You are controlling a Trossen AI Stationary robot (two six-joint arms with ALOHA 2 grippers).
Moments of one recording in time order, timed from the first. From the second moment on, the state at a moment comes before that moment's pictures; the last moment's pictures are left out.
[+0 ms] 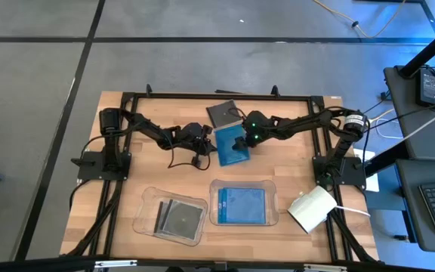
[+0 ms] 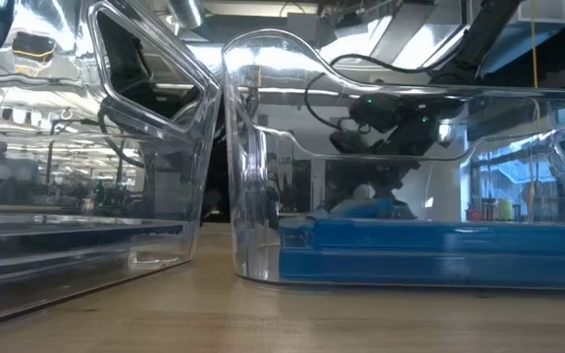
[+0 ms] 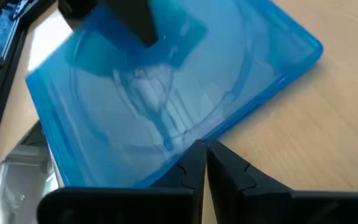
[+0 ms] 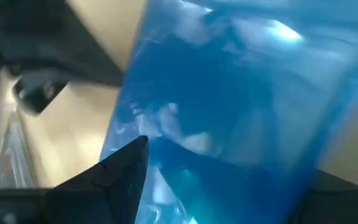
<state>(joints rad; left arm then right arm) 0.30 1.92 0.69 0.58 0.15 0.73 -0.40 1.76 0.76 0.15 -0.37 0.77</state>
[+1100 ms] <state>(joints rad) 0.30 1.89 0.69 0.63 -0.12 0.71 -0.42 1.76 0.76 0.20 -0.52 0.60</state>
